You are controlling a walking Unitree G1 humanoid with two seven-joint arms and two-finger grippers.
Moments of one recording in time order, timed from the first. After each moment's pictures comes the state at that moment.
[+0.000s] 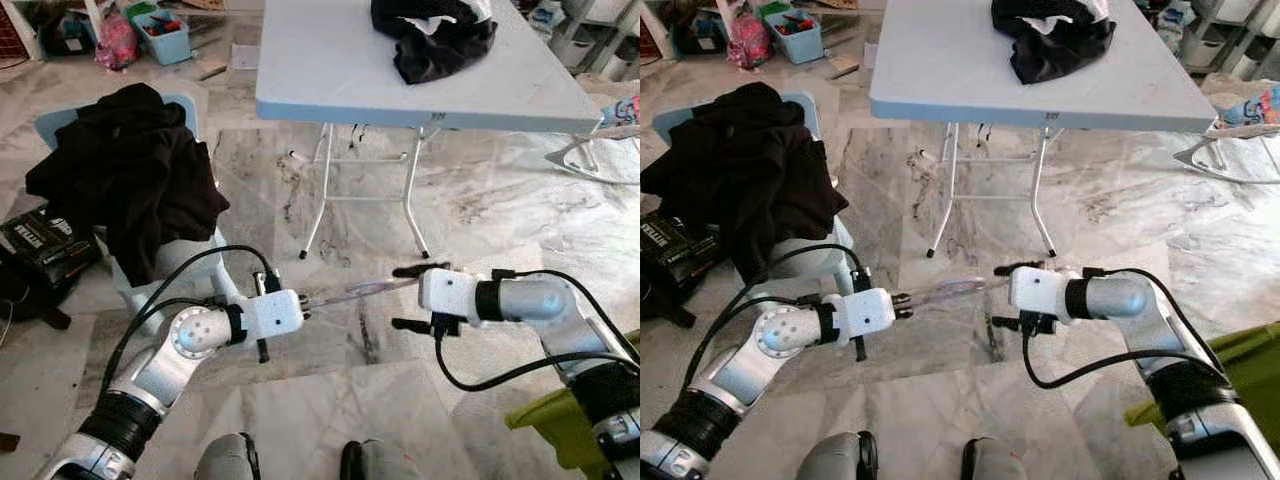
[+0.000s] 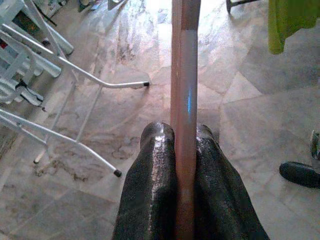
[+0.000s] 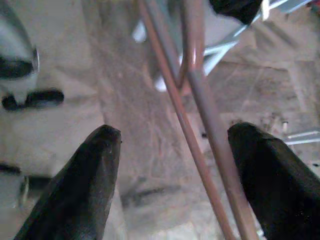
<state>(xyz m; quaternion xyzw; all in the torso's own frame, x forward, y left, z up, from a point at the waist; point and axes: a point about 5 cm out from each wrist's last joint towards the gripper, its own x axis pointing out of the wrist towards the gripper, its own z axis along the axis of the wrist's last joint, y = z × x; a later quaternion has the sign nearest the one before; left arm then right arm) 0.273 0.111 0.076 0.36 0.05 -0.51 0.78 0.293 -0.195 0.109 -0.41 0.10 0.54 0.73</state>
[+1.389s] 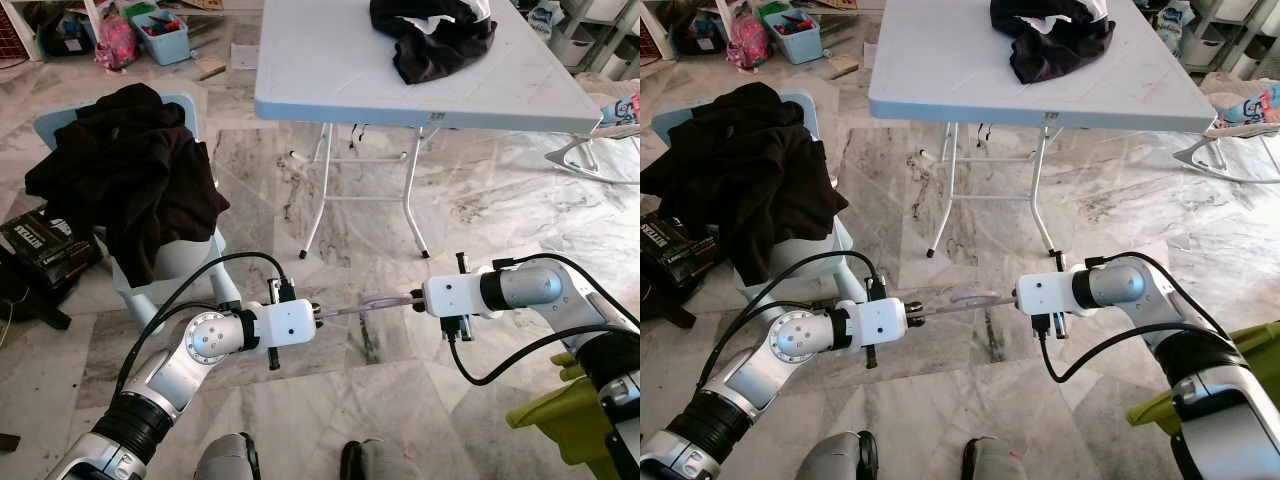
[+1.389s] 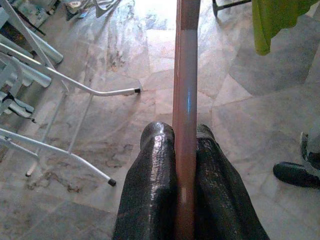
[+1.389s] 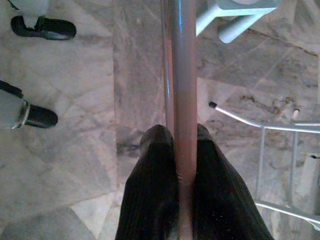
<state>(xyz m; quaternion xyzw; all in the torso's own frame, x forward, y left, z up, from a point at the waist) 0.268 0.099 0.071 0.36 0.04 -0.53 0.77 0.308 -0.210 0.110 -0.51 0.14 0.56 0.64</state>
